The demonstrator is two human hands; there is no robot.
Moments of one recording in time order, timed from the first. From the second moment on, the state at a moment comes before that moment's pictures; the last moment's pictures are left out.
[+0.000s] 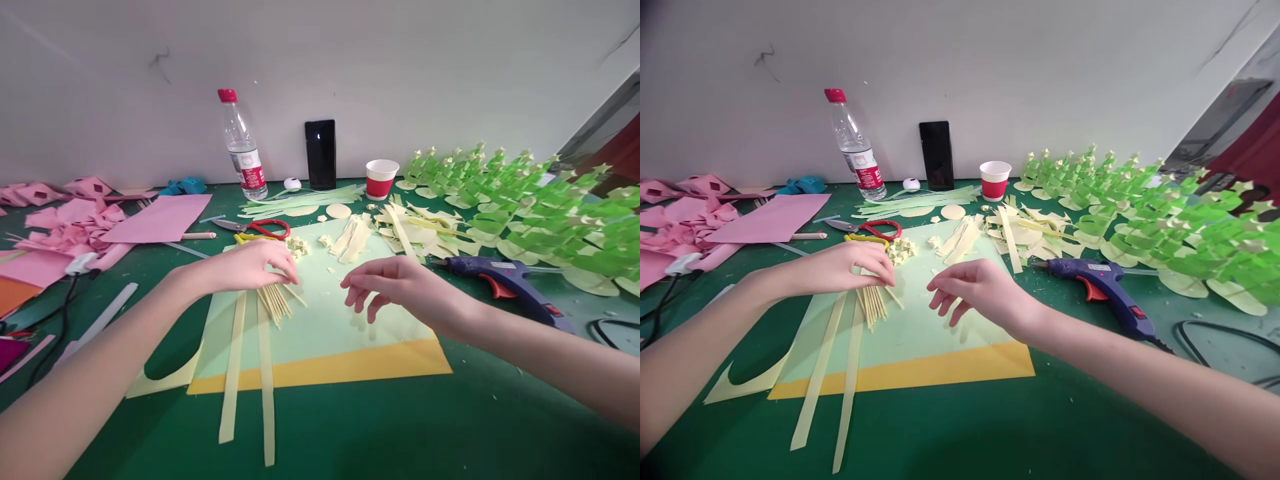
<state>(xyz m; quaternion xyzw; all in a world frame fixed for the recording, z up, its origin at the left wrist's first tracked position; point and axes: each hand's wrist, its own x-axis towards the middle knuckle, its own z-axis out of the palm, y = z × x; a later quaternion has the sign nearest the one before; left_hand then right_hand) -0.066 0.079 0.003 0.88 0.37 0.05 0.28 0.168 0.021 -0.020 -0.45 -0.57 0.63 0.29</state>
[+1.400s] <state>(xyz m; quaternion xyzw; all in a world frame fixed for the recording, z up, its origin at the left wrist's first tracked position) 0.029 0.008 0.012 0.88 0.23 0.42 0.06 0.206 -0.018 -0.006 -0.23 -0.31 0.85 0.36</state>
